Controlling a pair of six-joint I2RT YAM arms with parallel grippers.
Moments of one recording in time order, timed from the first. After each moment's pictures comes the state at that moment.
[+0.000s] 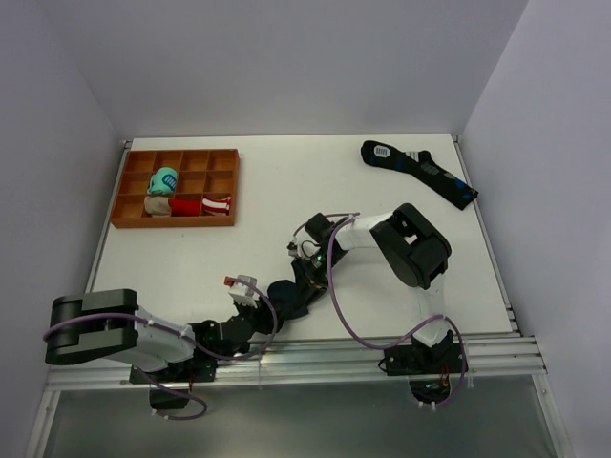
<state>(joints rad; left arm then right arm) -1.40 1.28 0.05 0.87 -0.72 -0.86 0.67 2.03 1.07 -0.54 -0.96 0.30</state>
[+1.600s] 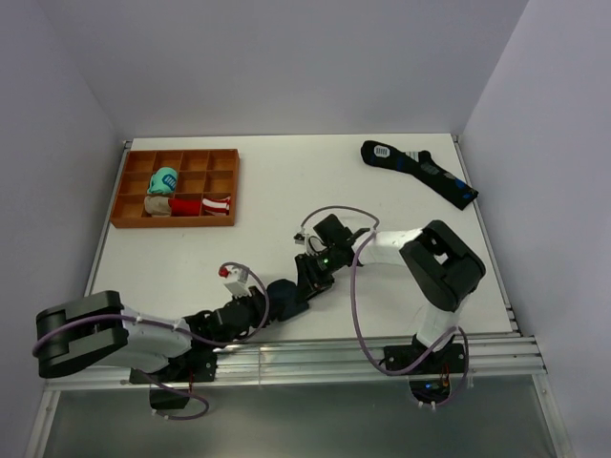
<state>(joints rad) -1.23 1.23 0.05 0.74 -0.47 -1.10 0.68 1.78 0.86 -0.23 -0.75 0.39</state>
